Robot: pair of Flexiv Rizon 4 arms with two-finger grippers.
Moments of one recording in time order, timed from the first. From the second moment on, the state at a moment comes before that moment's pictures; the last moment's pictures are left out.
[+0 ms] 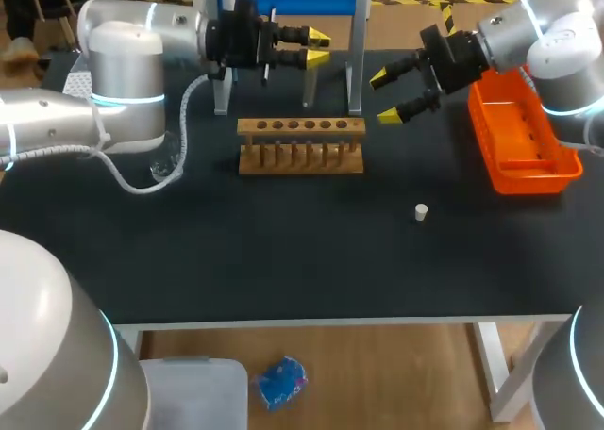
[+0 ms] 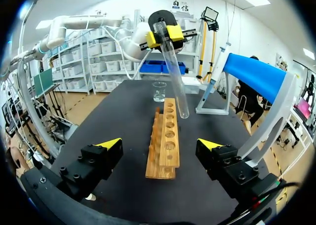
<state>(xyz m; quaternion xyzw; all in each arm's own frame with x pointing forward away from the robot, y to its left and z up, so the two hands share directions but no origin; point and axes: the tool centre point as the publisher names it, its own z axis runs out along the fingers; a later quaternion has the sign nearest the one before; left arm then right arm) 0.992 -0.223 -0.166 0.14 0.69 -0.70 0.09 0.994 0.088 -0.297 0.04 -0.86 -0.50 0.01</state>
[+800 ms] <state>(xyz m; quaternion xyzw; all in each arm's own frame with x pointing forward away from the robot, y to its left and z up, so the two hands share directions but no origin) 1.010 -0.221 -0.178 -0.05 0.69 -0.72 0.05 0.994 0.087 -0.297 0.04 -0.86 -0.50 0.01</state>
